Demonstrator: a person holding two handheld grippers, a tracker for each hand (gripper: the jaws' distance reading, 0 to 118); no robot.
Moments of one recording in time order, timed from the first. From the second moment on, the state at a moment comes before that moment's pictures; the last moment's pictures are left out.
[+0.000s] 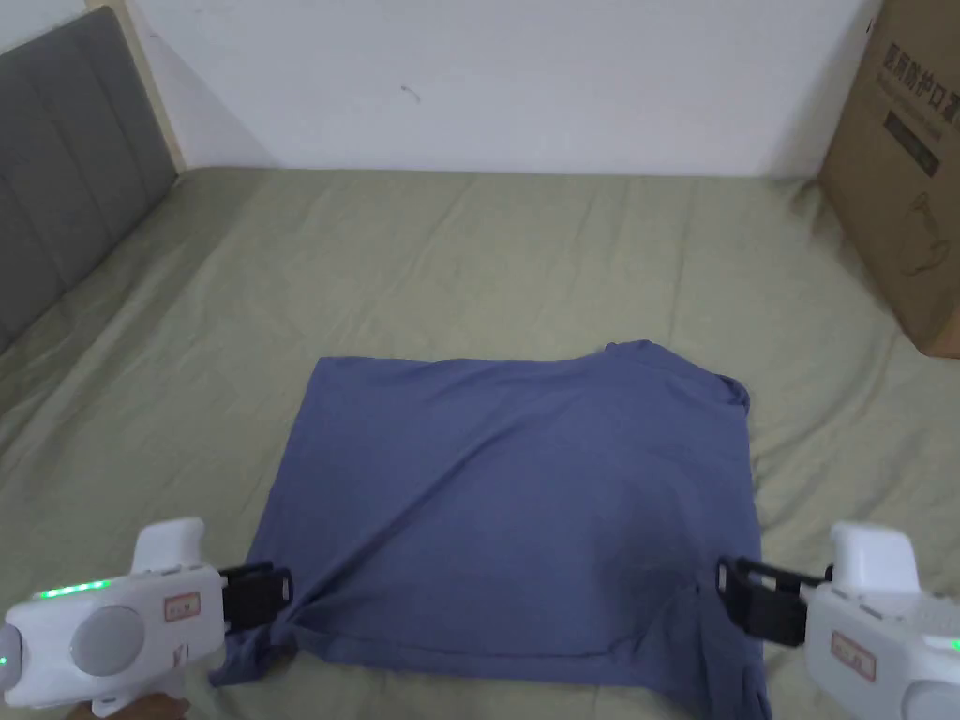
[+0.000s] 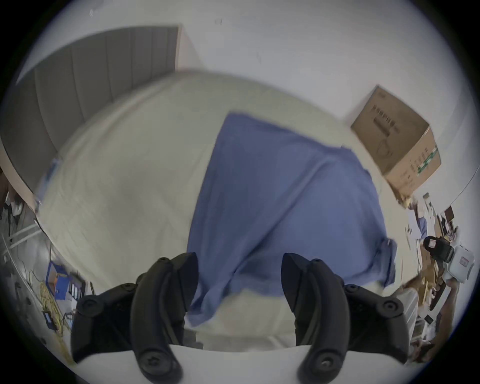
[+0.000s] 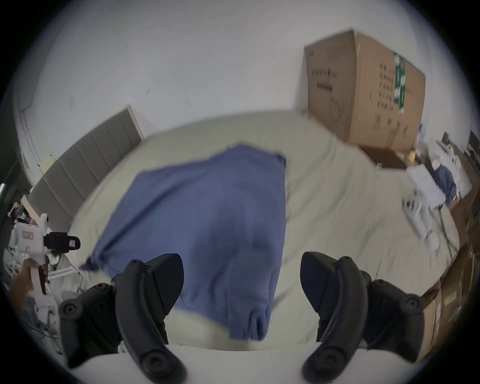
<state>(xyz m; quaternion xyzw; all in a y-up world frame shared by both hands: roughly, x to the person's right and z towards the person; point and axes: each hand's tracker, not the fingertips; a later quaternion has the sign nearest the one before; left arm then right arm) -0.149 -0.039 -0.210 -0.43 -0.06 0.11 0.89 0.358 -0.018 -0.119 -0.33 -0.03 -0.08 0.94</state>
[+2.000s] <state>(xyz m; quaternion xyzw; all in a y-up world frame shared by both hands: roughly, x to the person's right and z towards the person) -0.149 -0.117 -0.183 -0.47 -0.01 0.02 0.88 0.315 0.052 -0.122 -0.16 -0.09 -0.01 0.98</state>
